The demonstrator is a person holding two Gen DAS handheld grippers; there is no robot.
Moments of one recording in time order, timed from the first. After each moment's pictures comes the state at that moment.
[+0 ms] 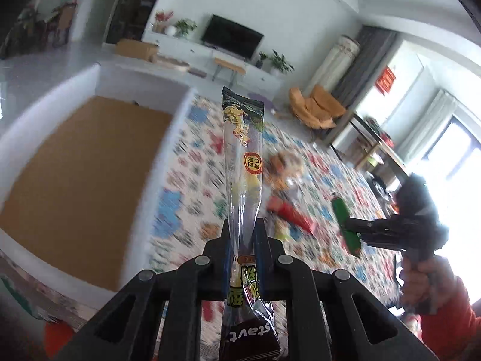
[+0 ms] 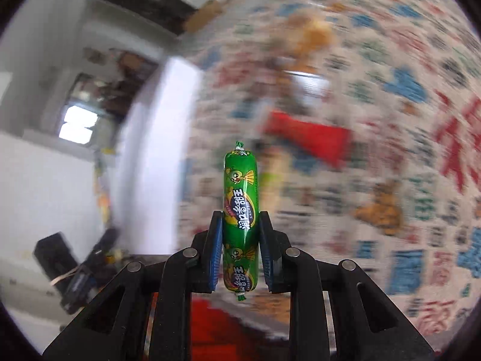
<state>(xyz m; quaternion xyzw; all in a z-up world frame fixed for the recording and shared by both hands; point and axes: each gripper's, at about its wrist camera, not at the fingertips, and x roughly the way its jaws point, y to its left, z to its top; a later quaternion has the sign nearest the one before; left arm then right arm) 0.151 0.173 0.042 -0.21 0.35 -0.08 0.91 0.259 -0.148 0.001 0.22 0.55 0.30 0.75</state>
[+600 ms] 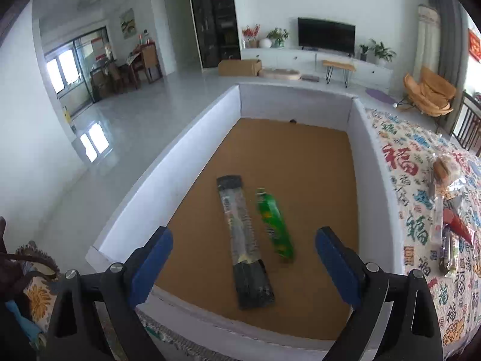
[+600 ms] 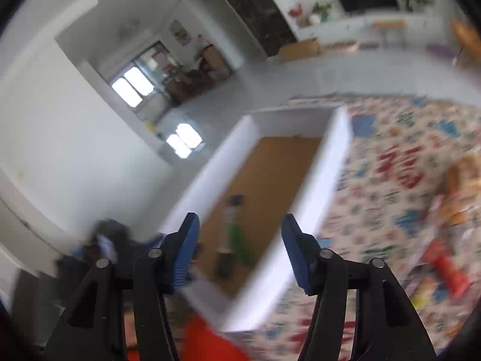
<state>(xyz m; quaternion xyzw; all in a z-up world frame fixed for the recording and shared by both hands) 0.181 0.263 0.003 -0.04 0.38 0.19 0.91 0.259 0.067 0.103 0.07 0.41 0.40 0.82</state>
